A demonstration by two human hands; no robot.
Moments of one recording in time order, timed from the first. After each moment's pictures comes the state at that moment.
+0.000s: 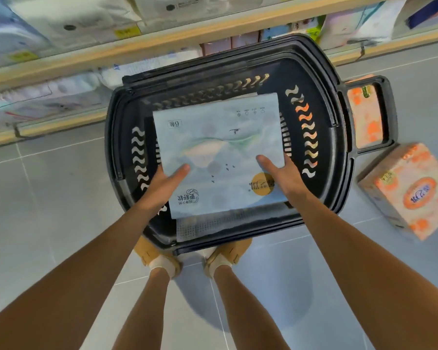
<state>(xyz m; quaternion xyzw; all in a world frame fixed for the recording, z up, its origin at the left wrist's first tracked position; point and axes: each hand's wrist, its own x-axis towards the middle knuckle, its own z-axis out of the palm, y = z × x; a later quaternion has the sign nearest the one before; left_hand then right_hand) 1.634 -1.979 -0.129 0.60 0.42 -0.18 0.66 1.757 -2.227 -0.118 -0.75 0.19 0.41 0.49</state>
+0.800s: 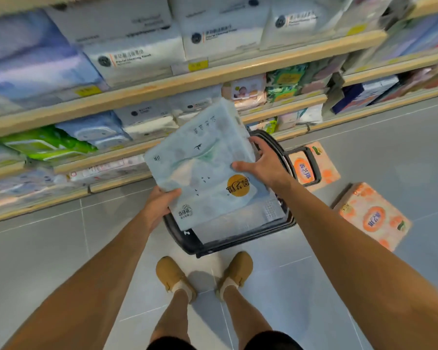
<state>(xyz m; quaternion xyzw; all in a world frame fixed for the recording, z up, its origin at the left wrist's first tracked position) 1.636 -1.940 0.115 0.57 0.47 -0.16 0.65 1.785 -2.168 0.168 -0.77 -0.01 0.34 0.54</state>
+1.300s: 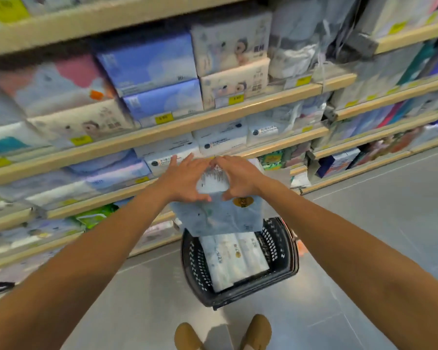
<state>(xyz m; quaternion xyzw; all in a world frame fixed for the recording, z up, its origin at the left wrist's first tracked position) 1.726 -1.945 0.414 0.99 -0.06 -0.14 0.02 1.794 -2.121 0.400 -0.87 -0.43 0.15 0.18</state>
